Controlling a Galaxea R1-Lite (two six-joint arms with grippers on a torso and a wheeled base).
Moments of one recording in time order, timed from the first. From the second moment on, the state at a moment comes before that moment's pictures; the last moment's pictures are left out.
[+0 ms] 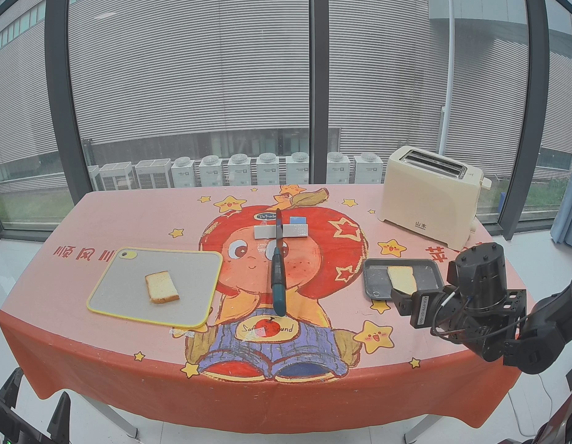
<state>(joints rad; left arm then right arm) 0.00 0.05 -0.02 0.00 -0.01 0.01 0.62 1.76 -0.51 -0.67 -0.47 0.36</state>
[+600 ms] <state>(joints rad) 0.00 0.05 -0.02 0.00 -0.01 0.01 0.69 1.63 -0.42 -0.67 -0.46 0.31</state>
